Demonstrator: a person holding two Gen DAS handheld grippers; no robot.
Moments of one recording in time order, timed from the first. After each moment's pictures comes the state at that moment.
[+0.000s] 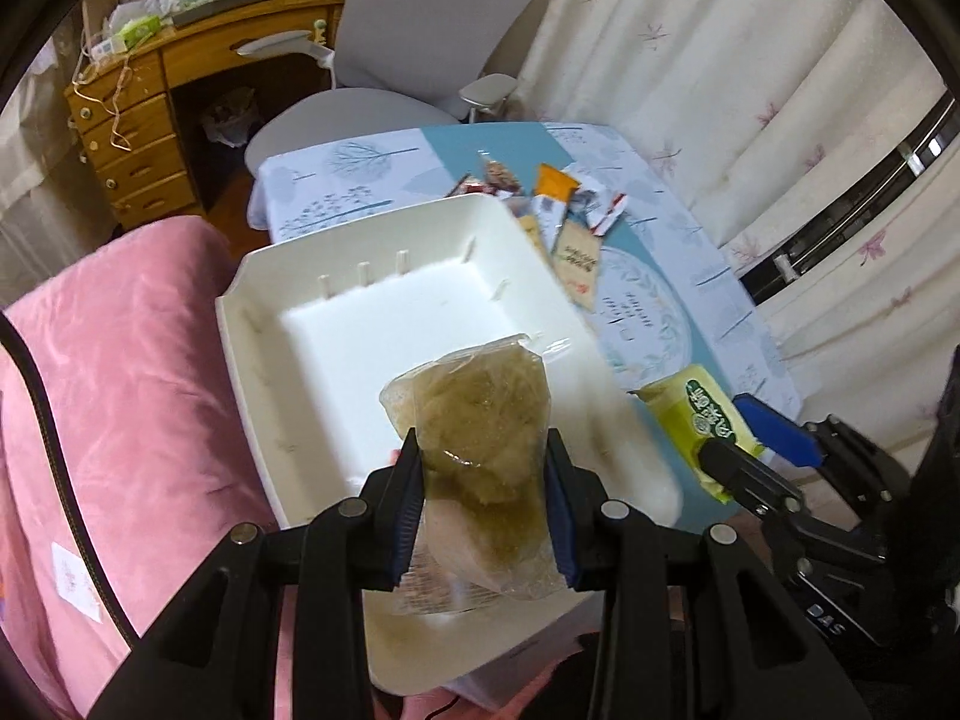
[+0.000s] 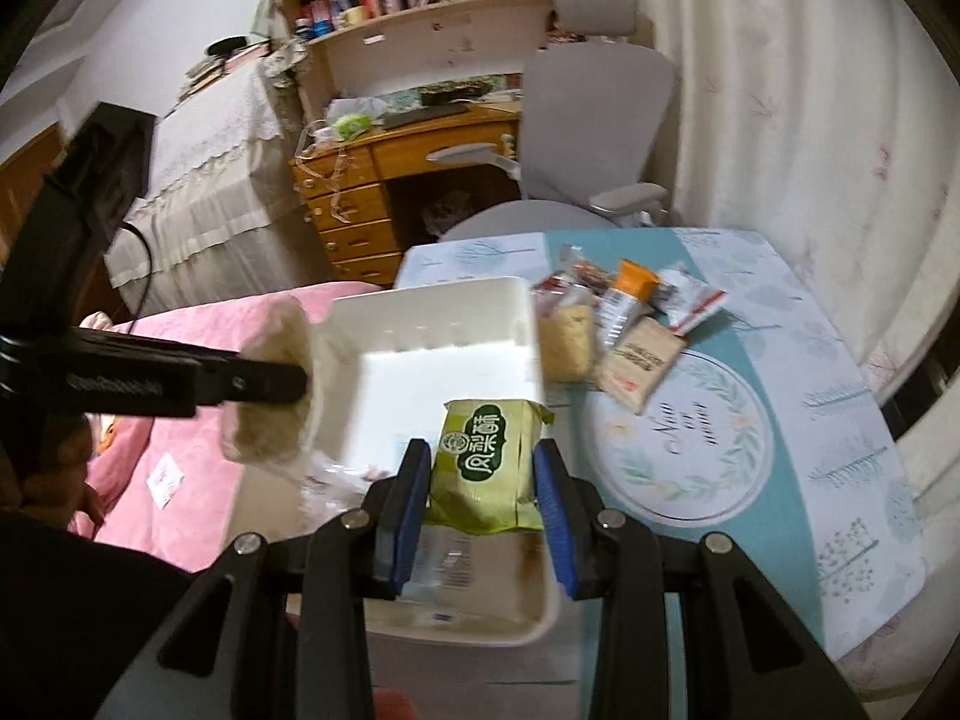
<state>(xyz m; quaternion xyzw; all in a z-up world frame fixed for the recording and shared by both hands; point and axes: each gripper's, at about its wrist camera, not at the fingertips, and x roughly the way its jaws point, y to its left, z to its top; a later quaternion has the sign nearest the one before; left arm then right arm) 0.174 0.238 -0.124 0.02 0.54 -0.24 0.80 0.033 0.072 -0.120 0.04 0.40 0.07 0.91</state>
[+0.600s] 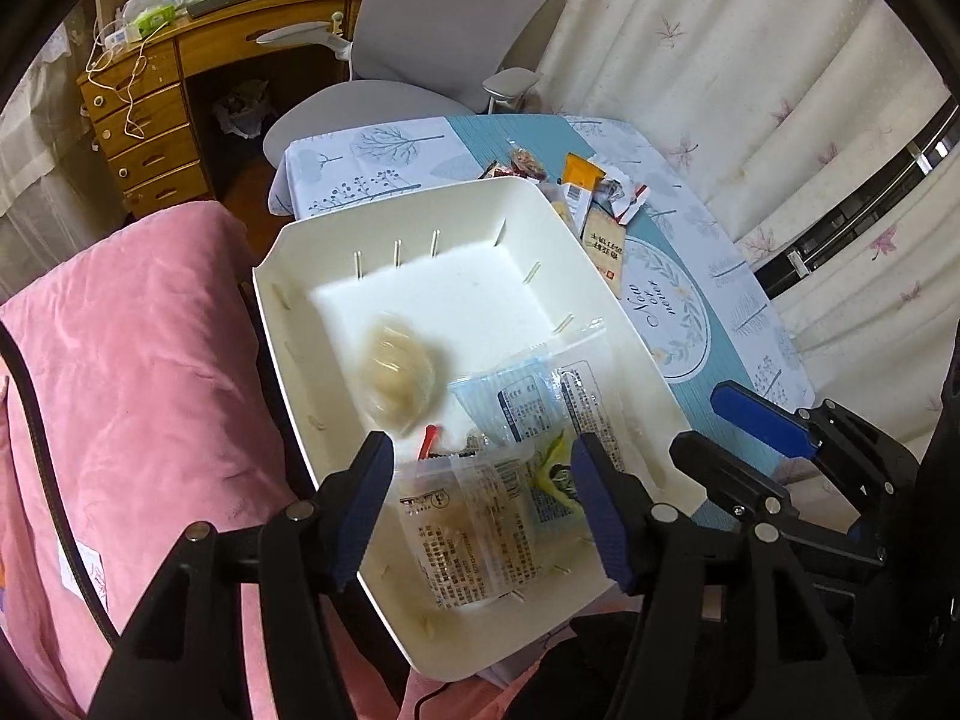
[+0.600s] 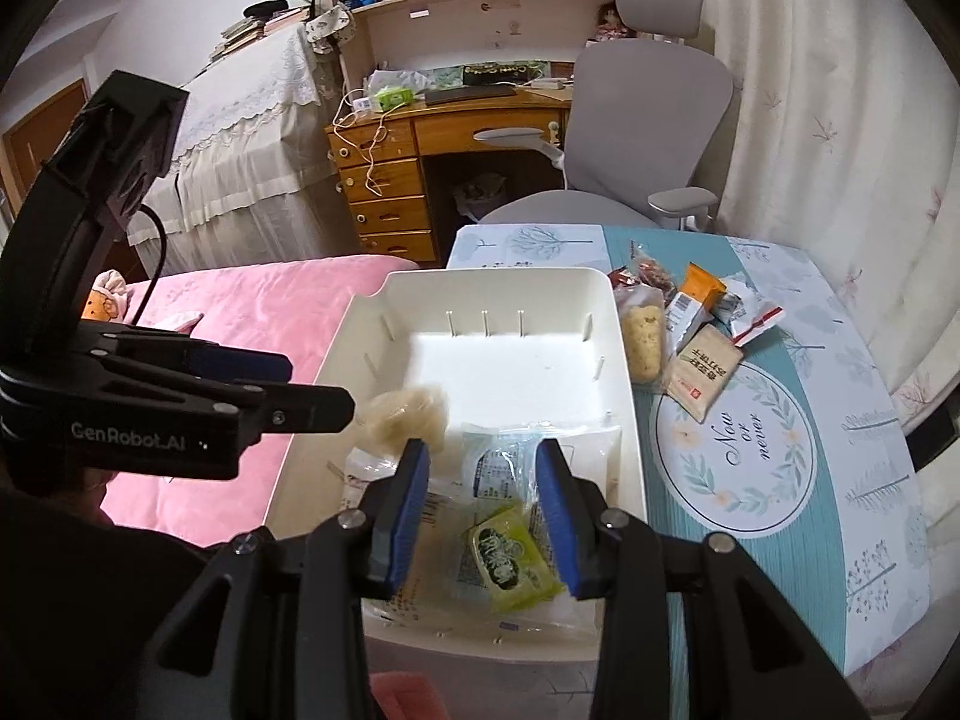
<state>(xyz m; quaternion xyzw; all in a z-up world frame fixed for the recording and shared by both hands) 0.171 0.257 -0.135 0.01 0.55 -0.24 0.80 0.046 0.116 -0.130 0.02 0.42 0.07 0.91</state>
